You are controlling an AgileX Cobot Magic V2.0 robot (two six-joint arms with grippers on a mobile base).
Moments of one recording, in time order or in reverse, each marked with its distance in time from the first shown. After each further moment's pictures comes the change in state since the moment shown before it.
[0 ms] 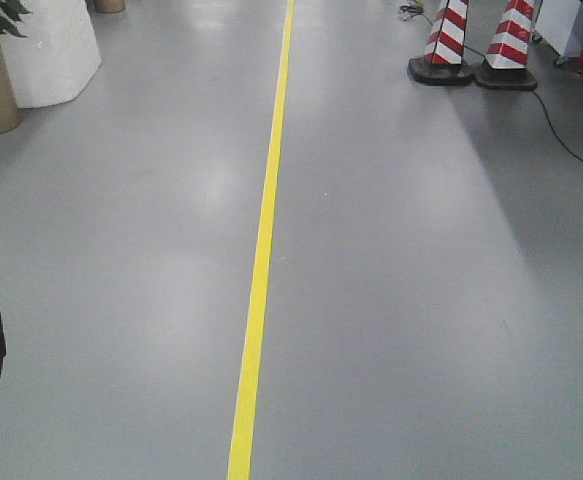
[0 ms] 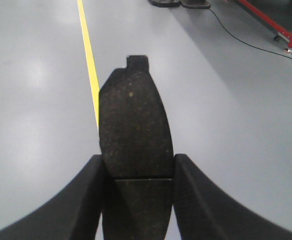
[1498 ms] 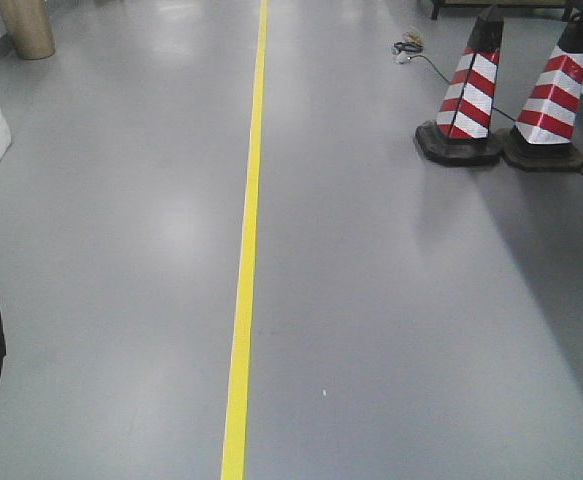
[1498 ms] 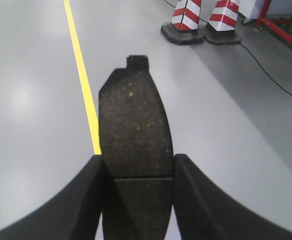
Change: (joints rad) left arm 0.000 0.000 0.000 0.000 0.000 0.000; right arm 0.000 0.000 0.000 0.000 0.000 0.000
